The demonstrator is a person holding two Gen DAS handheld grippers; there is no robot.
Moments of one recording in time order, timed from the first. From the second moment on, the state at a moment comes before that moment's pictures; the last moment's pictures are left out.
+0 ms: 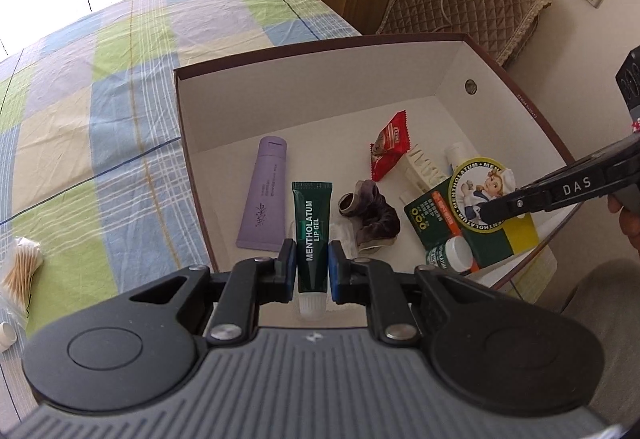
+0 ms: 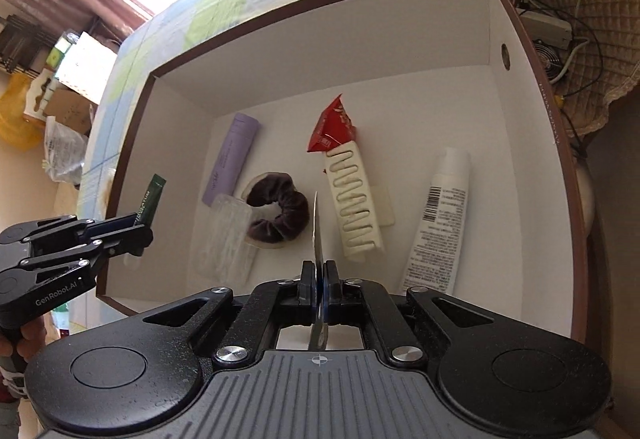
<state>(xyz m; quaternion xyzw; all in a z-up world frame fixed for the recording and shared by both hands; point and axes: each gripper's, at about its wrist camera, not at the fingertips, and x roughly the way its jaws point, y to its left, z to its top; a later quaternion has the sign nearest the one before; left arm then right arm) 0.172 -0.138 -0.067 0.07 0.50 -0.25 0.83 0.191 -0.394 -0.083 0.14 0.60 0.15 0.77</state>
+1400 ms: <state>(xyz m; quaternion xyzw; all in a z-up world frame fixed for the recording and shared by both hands) 0.152 -0.198 -0.066 0.12 0.52 -0.25 0.80 0.143 -0.376 -0.037 -0.02 0.53 0.11 0.84</state>
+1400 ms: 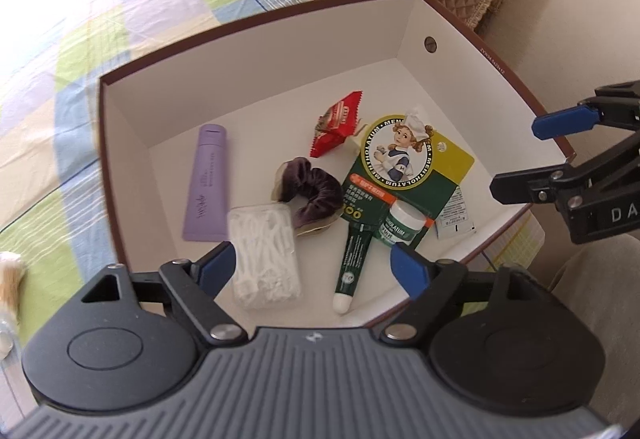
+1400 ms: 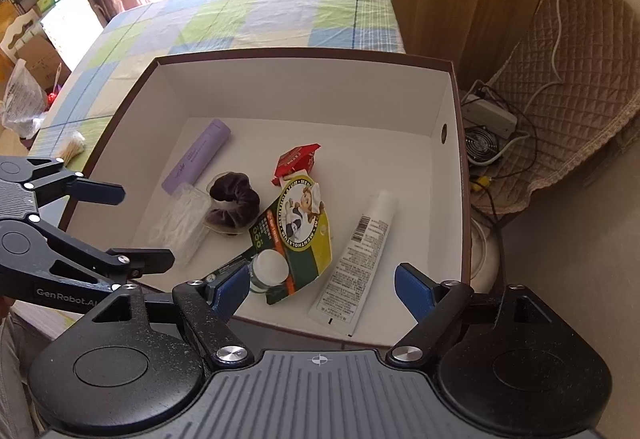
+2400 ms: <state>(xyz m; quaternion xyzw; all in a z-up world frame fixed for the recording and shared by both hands) 0.080 -0.118 -0.017 0.09 0.50 -0.17 0.84 0.065 -0.318 0.000 0.02 0.50 0.10 0.86</state>
